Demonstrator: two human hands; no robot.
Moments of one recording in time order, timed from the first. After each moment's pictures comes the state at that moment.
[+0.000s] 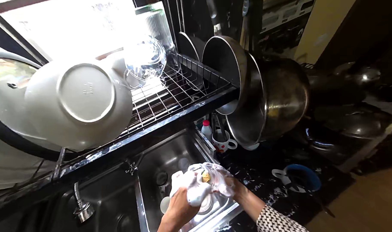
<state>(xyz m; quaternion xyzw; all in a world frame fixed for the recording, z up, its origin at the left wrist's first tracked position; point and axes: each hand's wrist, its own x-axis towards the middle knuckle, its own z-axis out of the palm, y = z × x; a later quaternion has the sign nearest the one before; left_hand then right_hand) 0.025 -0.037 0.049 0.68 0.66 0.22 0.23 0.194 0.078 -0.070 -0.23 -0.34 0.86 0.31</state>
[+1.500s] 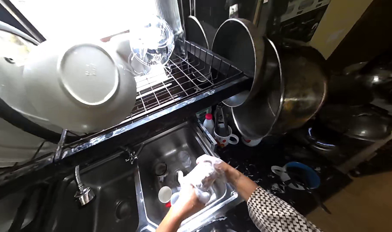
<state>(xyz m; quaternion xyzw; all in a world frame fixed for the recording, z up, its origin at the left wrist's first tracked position) 0.027 -0.034 -0.011 0.67 0.64 0.11 0.37 0.179 0.101 -0.057 -0.32 -0.47 0.80 0.20</state>
